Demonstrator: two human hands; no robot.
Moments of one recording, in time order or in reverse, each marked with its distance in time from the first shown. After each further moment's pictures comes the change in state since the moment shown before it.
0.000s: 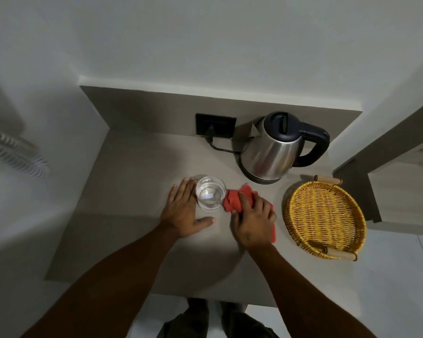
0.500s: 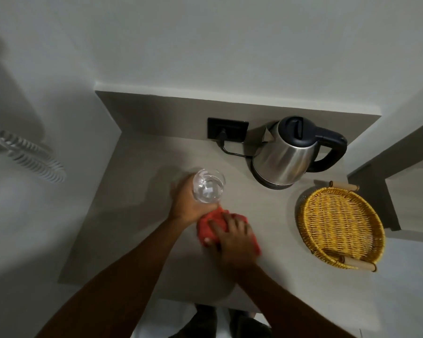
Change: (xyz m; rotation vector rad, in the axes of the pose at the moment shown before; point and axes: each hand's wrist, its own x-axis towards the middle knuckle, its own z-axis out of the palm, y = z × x) left_hand 0.012 0.007 -0.055 -0.584 0.389 -0.180; right_hand -0.038 -0.051 0.039 0.015 -0.084 -0.369
